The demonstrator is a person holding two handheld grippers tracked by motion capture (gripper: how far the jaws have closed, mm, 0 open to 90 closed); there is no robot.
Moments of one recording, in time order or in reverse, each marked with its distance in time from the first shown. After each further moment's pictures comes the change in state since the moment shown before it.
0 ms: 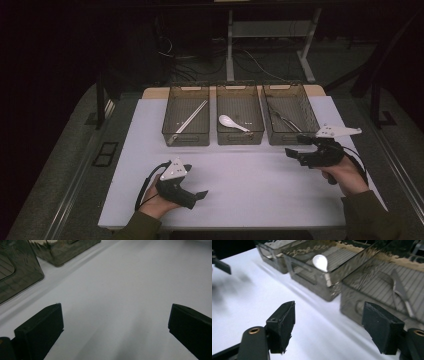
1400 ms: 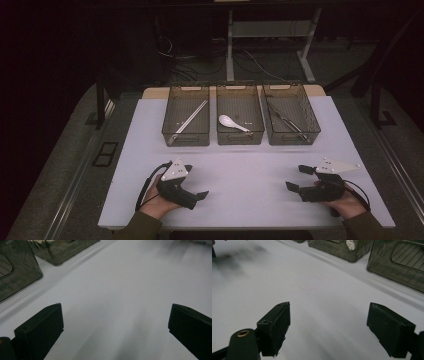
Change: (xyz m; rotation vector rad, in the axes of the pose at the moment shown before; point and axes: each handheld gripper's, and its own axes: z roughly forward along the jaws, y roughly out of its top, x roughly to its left) left arm 0.000 0.000 0.001 0.011 0.000 0.005; right arm 0.038 -0.070 -0.012 0.045 0.025 -0.007
